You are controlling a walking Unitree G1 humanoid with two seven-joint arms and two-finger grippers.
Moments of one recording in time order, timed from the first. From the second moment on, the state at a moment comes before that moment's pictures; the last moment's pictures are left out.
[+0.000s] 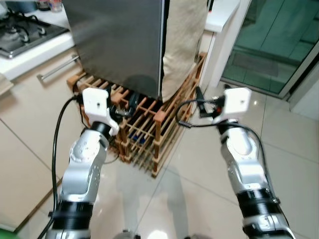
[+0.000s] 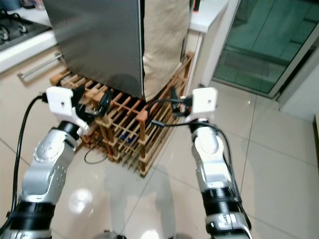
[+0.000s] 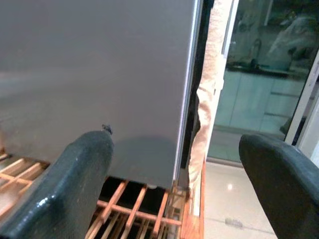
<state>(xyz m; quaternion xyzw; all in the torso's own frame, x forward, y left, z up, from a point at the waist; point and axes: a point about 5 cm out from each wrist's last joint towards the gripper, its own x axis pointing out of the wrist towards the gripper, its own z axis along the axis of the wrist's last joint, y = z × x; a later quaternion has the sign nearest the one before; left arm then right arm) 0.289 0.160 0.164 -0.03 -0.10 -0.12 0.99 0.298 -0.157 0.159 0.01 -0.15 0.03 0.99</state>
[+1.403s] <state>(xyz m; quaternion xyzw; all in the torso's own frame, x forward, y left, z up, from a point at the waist) 0.299 0.143 0.191 -0.04 -0.15 -0.15 0.98 0.289 -0.172 0.160 -0.01 -0.11 -0.03 0.99</state>
